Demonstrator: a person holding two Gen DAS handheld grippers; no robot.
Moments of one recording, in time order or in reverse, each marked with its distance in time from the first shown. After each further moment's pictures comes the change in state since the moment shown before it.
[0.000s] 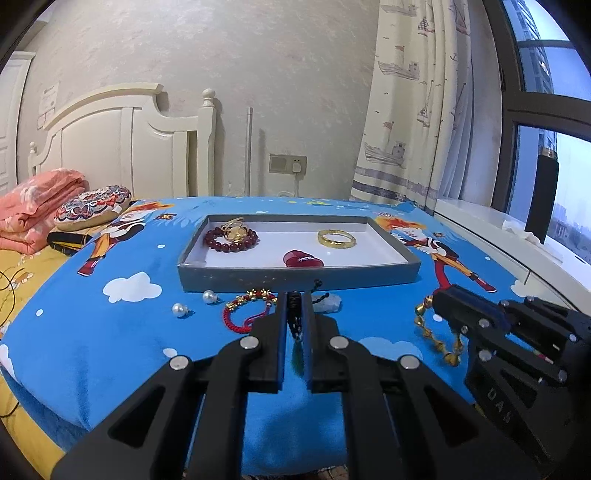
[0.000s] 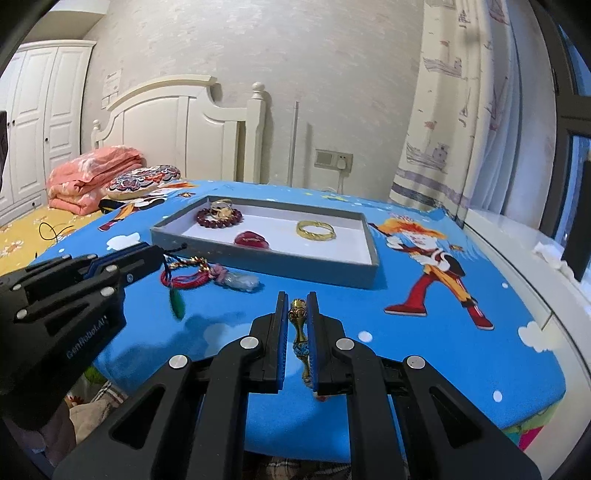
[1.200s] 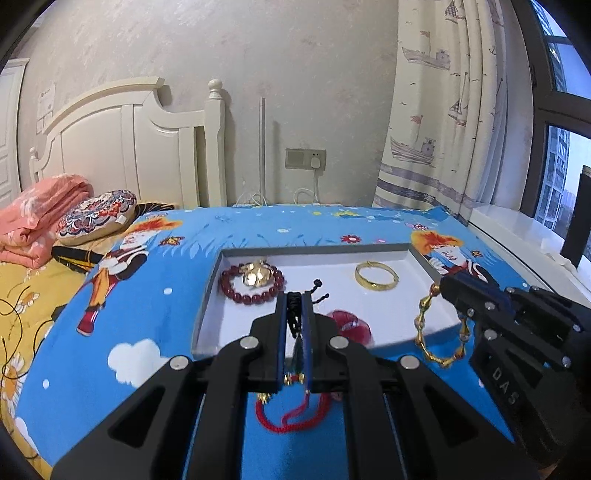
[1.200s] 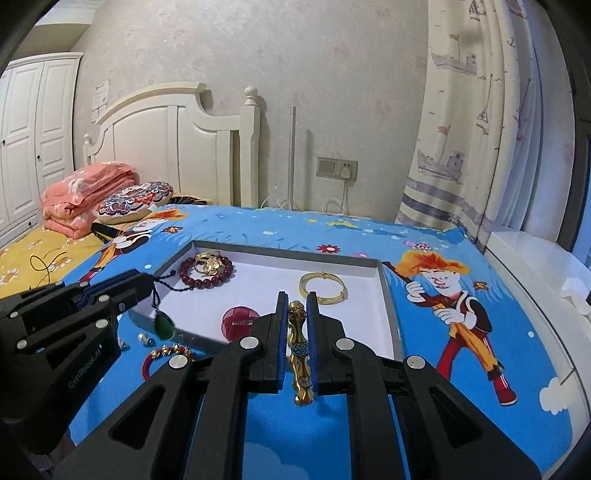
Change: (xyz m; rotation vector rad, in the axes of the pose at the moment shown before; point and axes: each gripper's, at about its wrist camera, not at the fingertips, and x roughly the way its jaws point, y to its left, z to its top) left arm 0.075 0.026 0.082 0.022 0.071 0.065; right arm 0.078 -0.009 0.081 0.053 0.021 0.018
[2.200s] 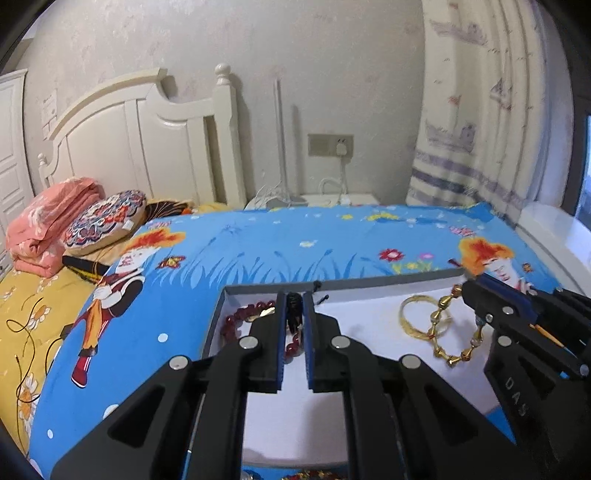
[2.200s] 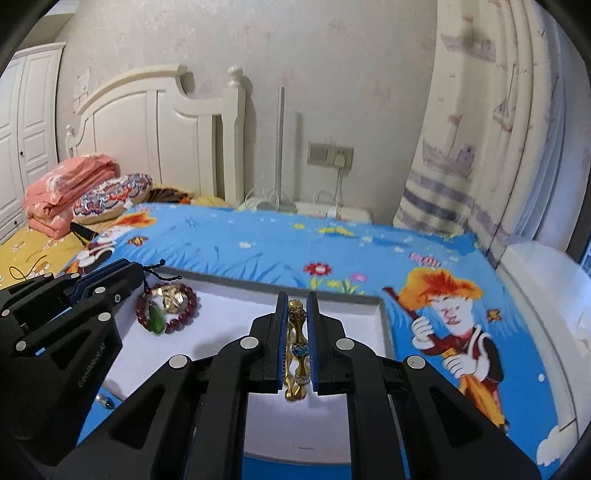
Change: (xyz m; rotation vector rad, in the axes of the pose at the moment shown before) left arm 0.095 0.000 0.053 0.014 0.087 0.117; right arm 0.087 -0.016 0.048 0.012 0.118 -0.033
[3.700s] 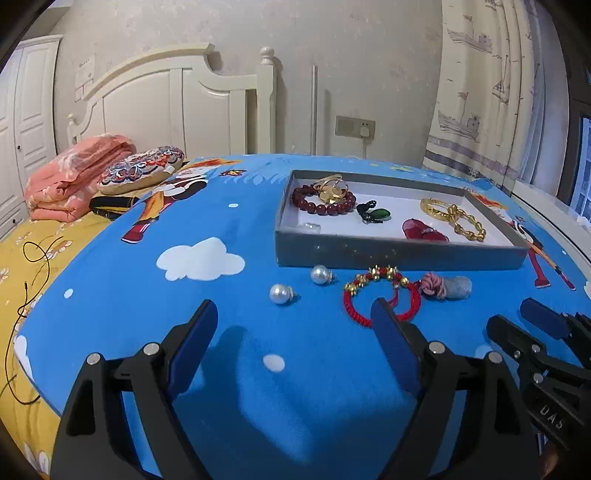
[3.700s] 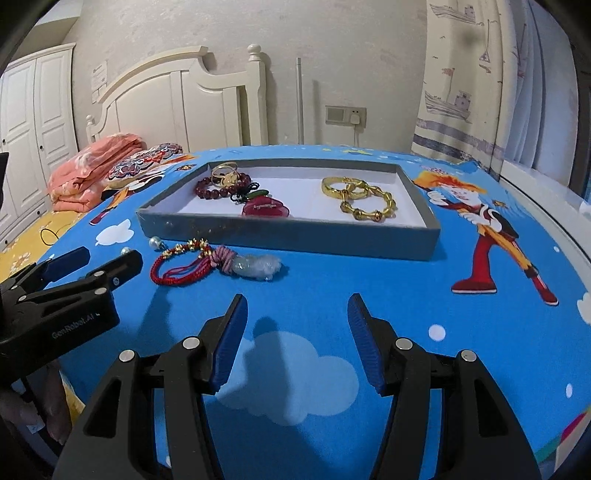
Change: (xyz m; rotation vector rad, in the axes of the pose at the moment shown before) left arm -0.088 0.056 -0.154 -0.092 -0.004 0.026; right arm -0.078 0.031 -0.150 0.026 0.024 0.089
